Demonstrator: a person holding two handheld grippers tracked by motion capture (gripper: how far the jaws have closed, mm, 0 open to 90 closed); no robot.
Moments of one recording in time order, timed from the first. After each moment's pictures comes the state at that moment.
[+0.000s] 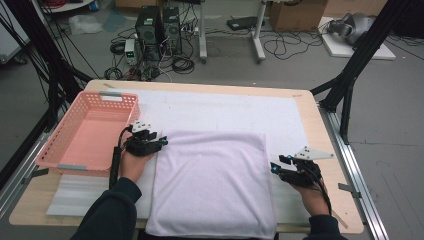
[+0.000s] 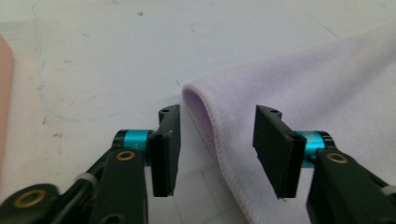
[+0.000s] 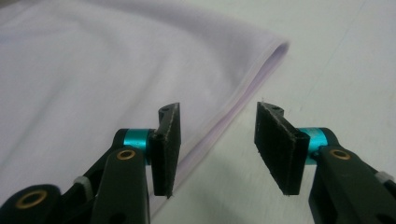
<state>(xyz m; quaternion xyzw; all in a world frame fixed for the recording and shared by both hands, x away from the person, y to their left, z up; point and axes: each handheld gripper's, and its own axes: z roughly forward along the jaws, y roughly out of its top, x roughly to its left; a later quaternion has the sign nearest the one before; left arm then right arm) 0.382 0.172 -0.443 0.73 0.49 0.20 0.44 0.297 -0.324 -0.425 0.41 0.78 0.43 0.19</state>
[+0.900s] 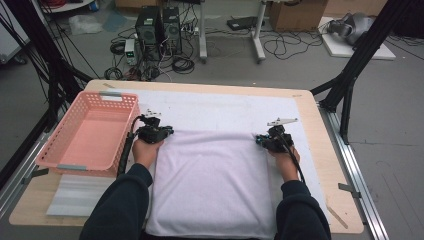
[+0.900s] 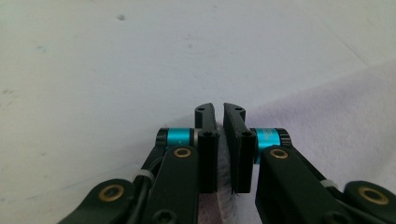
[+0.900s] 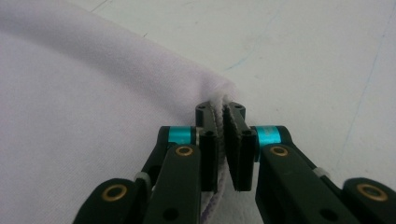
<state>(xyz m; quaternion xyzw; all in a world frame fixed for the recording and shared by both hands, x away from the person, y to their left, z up) 0.426 0.156 -0.449 0.72 0.51 0.18 0.43 0.407 -0.281 -0.443 0.45 0.80 0.36 0.17</state>
